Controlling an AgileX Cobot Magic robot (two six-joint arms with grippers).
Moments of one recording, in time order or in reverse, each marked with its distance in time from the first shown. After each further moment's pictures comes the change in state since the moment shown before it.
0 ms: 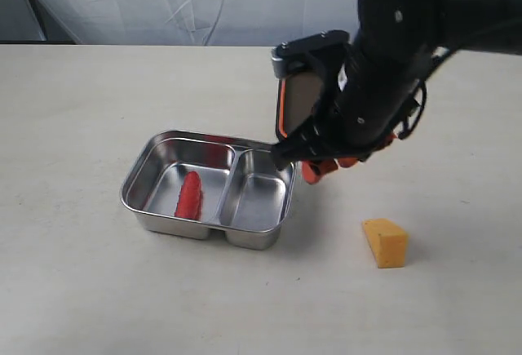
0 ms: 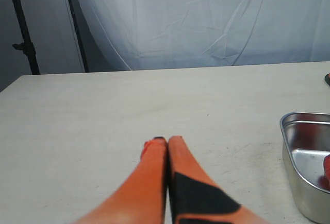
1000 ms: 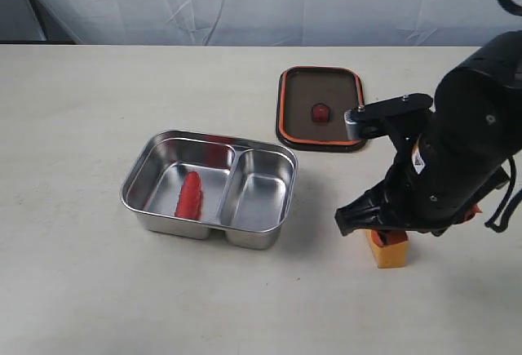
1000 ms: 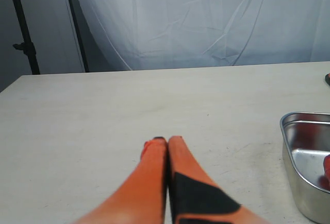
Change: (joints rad) left arm 0.000 0.000 0.000 0.000 0.000 0.000; right arm 0.000 -0.198 0.353 -0.149 -0.038 0.282
